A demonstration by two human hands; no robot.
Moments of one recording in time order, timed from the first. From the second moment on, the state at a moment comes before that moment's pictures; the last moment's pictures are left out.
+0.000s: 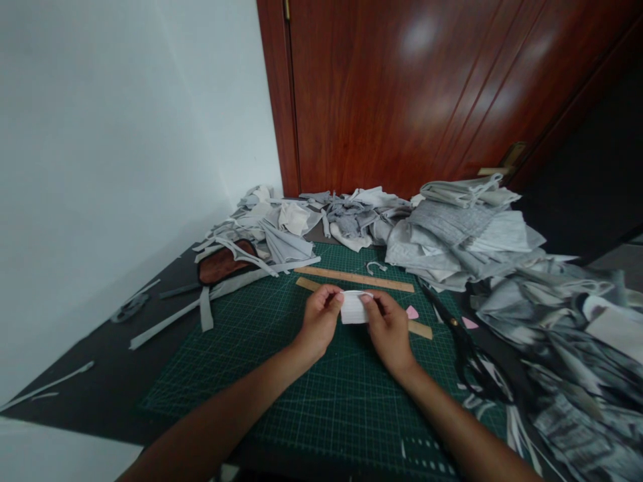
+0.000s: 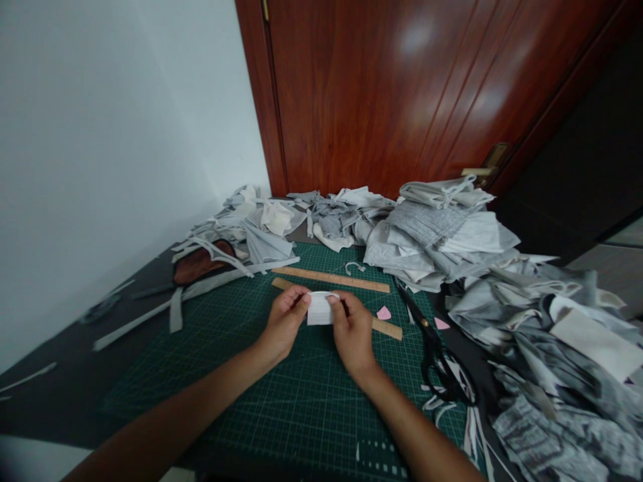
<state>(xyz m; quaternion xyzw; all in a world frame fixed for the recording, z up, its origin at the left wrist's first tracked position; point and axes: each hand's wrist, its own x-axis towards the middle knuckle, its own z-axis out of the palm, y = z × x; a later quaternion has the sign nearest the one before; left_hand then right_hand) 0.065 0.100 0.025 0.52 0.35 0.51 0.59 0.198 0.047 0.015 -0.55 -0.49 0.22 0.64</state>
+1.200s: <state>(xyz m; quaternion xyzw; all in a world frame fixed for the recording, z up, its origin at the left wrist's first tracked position) 0.059 0.109 0.035 0.54 0.30 0.41 0.67 0.208 0.049 0.019 -0.53 -0.49 0.35 0.60</state>
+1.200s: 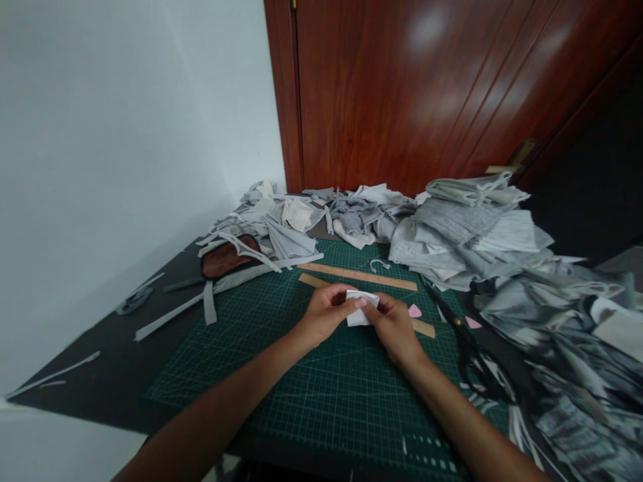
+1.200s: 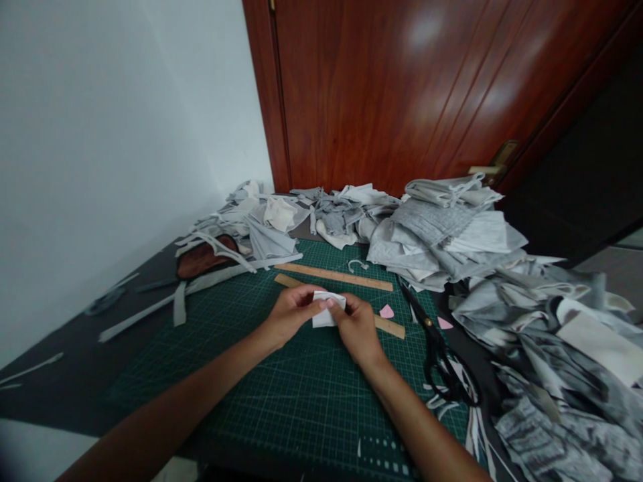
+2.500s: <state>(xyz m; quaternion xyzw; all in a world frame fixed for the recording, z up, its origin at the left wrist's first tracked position) 0.061 0.112 0.028 0.53 0.33 0.44 0.65 0.200 0.046 0.018 -0.55 -0.44 0.30 0.64</state>
